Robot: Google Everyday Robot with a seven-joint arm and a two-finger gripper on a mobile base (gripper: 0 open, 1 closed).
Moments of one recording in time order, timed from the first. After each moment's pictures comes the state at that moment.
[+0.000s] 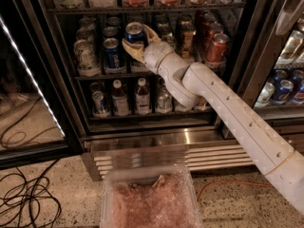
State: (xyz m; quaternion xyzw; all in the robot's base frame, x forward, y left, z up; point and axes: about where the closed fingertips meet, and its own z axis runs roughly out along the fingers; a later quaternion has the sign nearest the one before) arm 0.767 0.038 0.919 -0.33 0.52 0.15 0.78
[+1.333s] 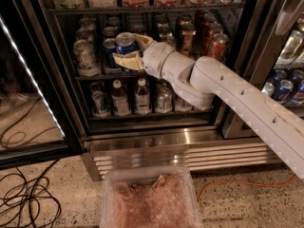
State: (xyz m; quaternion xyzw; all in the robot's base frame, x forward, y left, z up) arm 0.703 0.053 0.929 -0.39 0.53 0.20 0.72
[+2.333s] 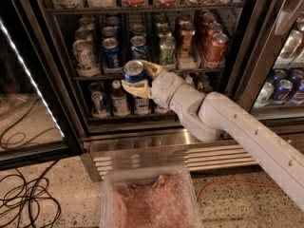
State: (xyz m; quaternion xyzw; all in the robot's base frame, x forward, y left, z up) arm 0.645 0.032 0.877 -0.38 0.53 0.18 0.74
